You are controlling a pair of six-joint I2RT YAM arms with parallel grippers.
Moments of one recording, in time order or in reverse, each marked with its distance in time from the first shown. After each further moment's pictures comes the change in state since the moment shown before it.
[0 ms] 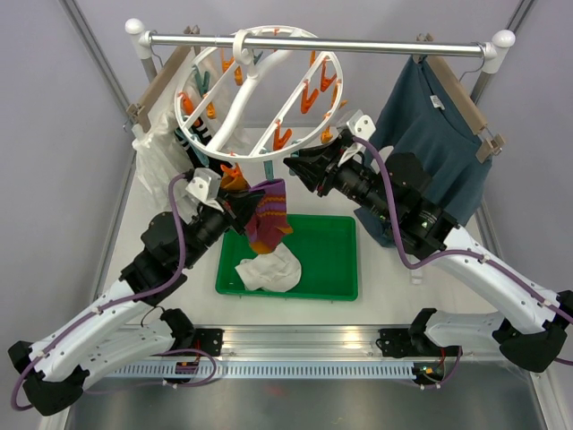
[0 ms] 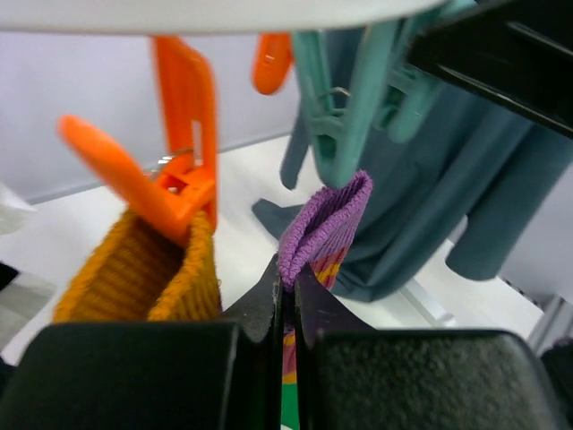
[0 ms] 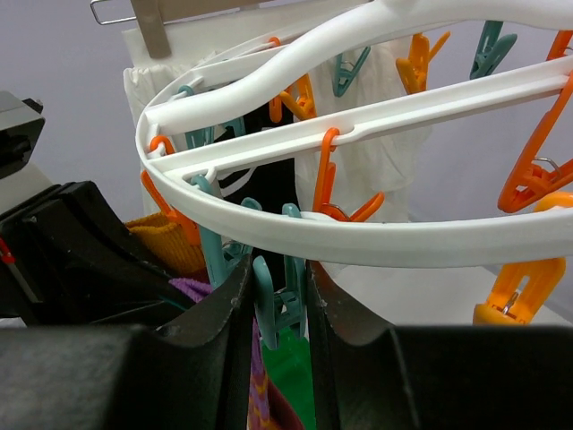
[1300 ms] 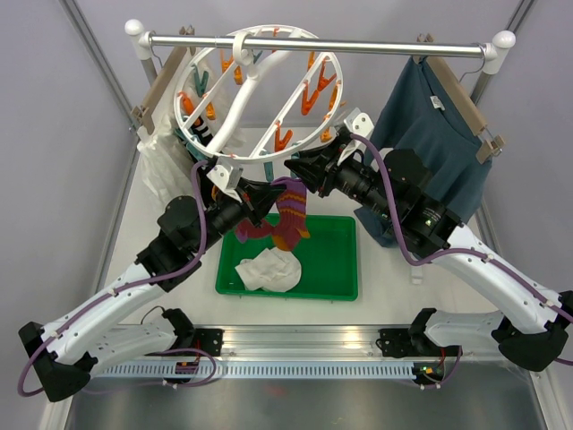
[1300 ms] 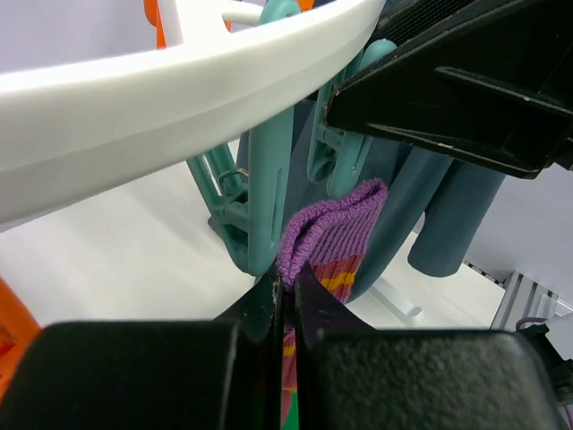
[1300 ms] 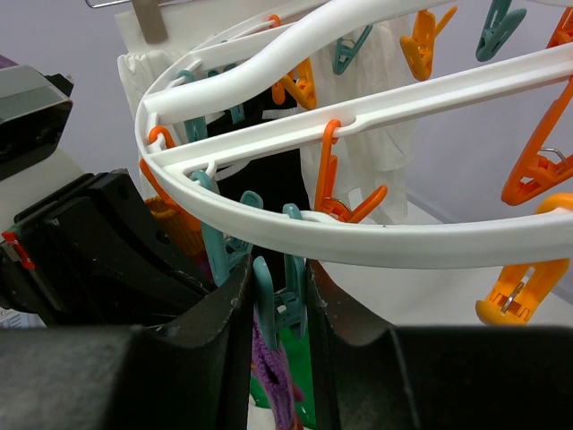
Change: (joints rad) left arm 0.000 0.150 0.077 0.075 0.169 0.005; right arm 0.000 0.009 0.045 -0.096 -0.008 0.006
